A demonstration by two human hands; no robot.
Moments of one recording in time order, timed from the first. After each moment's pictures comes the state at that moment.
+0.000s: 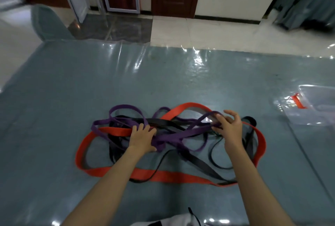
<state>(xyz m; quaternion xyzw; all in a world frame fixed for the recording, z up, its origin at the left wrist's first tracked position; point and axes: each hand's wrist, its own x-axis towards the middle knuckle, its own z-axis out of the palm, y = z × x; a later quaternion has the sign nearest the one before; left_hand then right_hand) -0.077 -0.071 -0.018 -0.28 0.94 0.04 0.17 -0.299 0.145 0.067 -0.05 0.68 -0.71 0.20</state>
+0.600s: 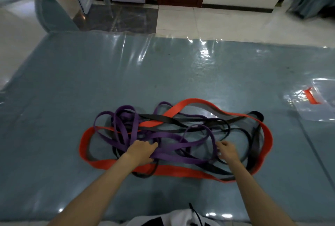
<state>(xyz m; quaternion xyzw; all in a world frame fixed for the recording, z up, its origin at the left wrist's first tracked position) -0.035 -0.044 -0.016 -0.16 0.95 0.03 0.27 -0.298 0.195 -0.049 -0.01 0.85 -0.41 0.33</state>
